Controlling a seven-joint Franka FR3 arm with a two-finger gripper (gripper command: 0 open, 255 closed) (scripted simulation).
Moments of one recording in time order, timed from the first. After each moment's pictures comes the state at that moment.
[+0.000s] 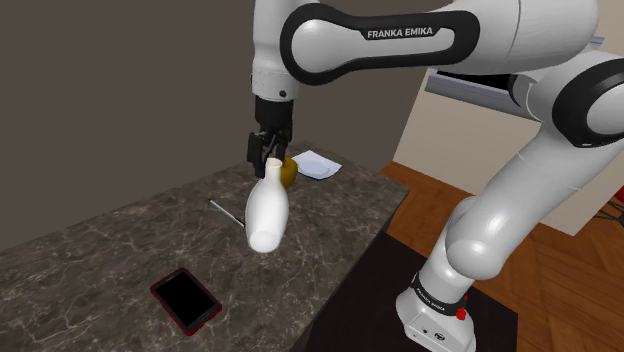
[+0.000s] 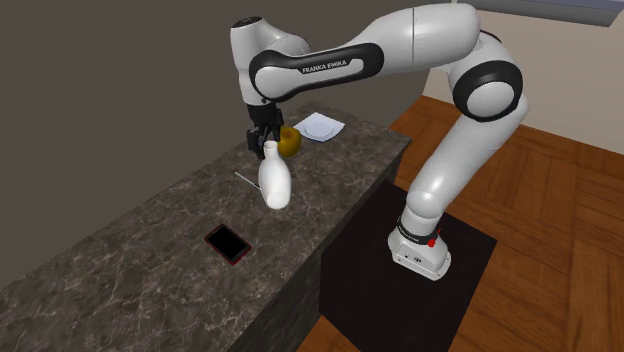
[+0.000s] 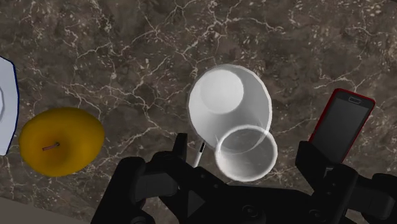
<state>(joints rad) 0.10 -0.19 0.41 -1.98 0.08 1.77 0.16</state>
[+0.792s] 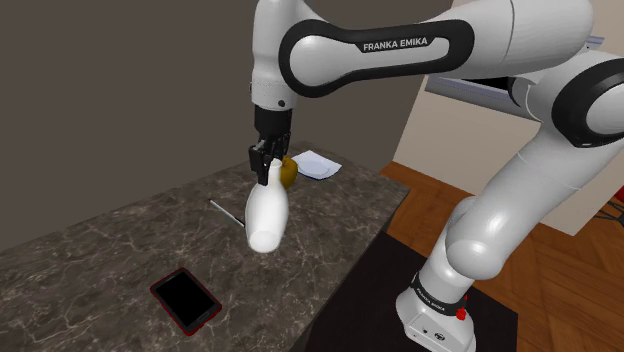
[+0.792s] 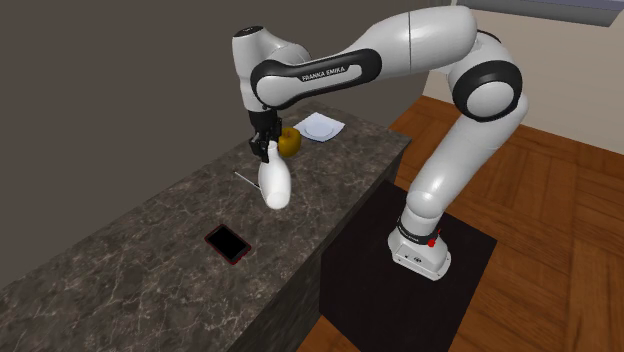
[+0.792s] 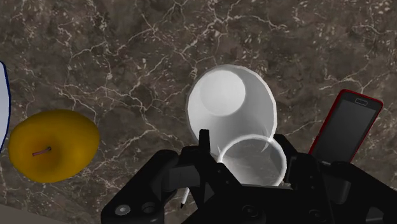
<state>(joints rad) 0.10 -0.19 0.41 -2.02 0.08 1.82 0.16</state>
